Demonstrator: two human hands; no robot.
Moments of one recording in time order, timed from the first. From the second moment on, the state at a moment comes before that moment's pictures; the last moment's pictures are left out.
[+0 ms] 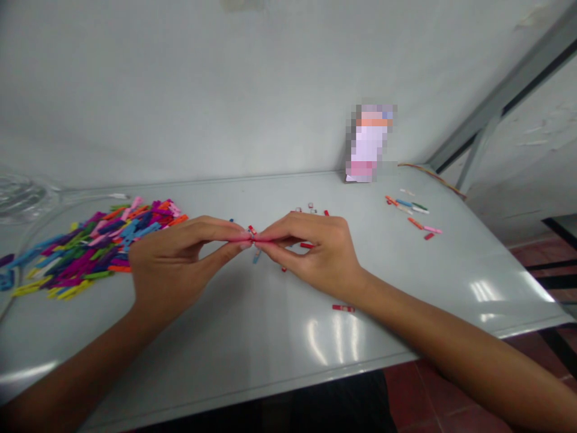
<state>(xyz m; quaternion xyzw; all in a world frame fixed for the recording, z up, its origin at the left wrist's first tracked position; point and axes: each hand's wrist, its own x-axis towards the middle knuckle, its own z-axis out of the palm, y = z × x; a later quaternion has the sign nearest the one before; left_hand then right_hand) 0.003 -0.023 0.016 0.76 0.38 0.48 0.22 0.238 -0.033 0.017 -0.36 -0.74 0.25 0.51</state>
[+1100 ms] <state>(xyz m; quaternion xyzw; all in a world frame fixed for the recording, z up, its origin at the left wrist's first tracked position) 0.003 -0.023 0.021 0.76 0.38 0.48 0.21 0.238 -0.032 0.020 -0.34 -0.77 0.22 0.50</state>
